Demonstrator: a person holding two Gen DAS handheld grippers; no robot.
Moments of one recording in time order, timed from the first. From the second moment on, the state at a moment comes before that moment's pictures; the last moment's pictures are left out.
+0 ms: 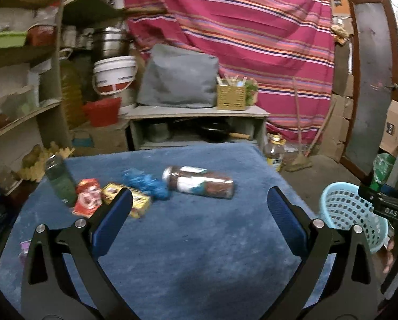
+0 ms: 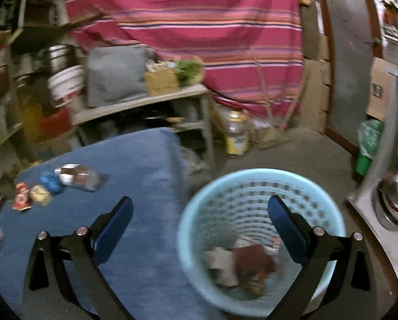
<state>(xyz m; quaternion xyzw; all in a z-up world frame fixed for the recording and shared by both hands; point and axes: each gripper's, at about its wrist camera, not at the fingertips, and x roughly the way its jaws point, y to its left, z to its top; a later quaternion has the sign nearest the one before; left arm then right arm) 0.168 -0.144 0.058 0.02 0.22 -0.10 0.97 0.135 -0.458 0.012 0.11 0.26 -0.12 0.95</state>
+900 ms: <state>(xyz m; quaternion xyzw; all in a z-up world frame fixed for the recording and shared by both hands) 0.247 0.025 -0.012 0.01 0.30 0.03 0.95 0.222 -0.271 -0.017 0.00 0.30 -0.01 0.95</state>
